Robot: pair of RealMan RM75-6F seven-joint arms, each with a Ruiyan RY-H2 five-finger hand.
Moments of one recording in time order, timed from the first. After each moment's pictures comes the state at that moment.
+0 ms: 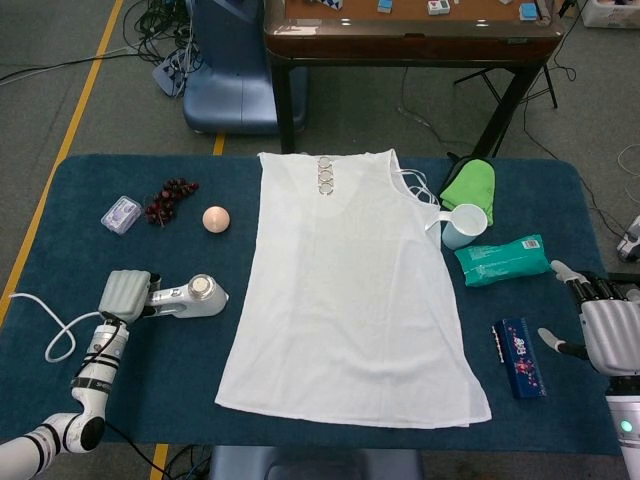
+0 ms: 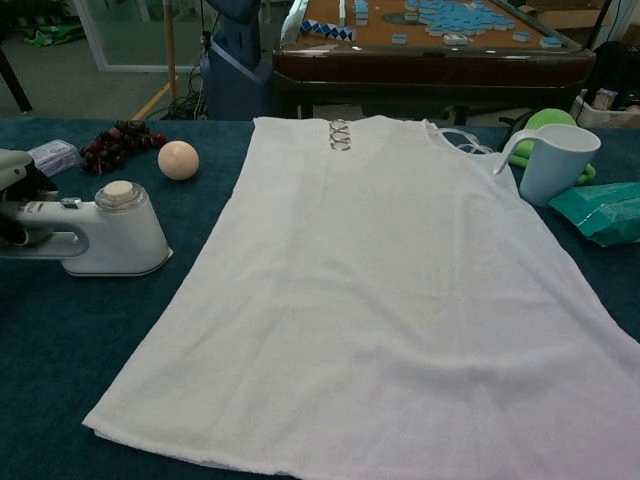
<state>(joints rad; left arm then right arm) -0.53 -1.54 -0.17 -1.14 1.21 1.06 0.16 0.12 -0.99 0.11 -1.76 -1.44 1.45 -0.12</state>
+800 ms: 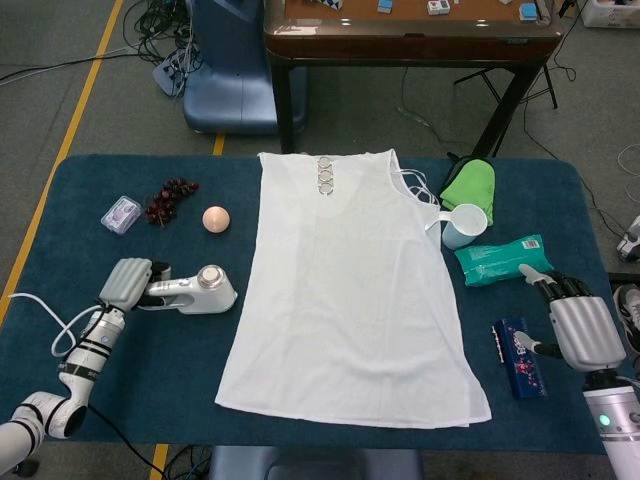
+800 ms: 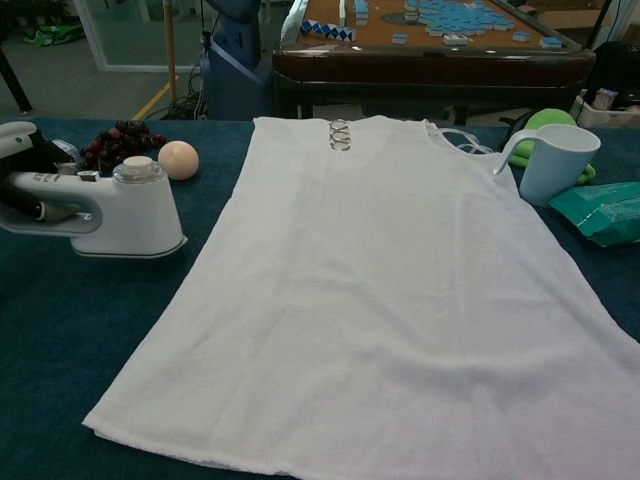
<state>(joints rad) -0.58 -1.53 -0.12 -0.97 1.44 1.06 -0.45 0.17 -0.97 0.10 -1.82 -1.46 1.37 -0.16</state>
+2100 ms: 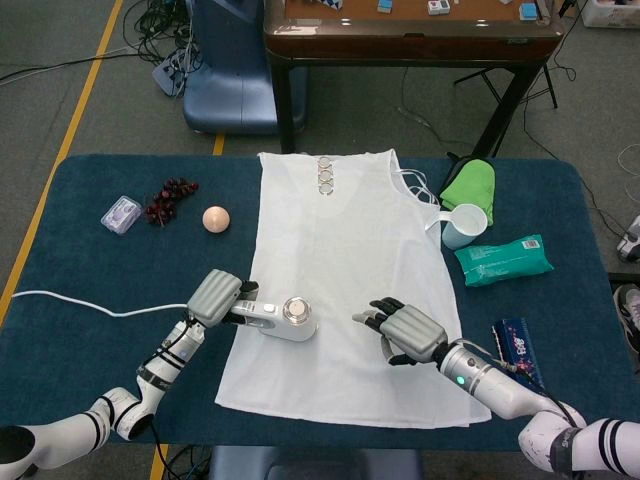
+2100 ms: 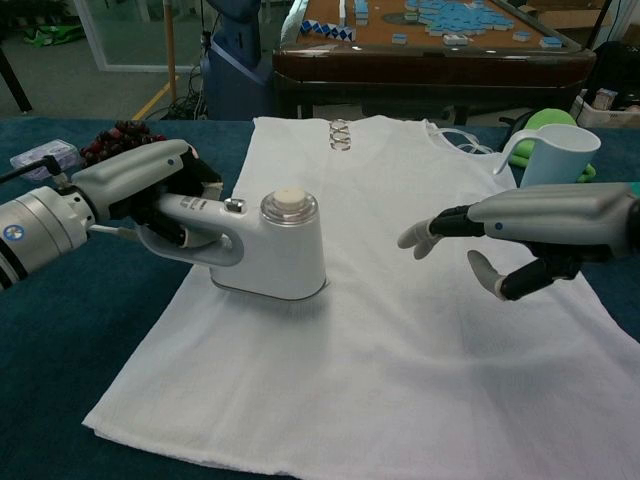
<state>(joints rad) -0.70 -1.74 -0.12 -1.04 1.55 1.14 -0.29 0.67 -1.21 0.06 -1.75 -1.47 0.68 -0.13</state>
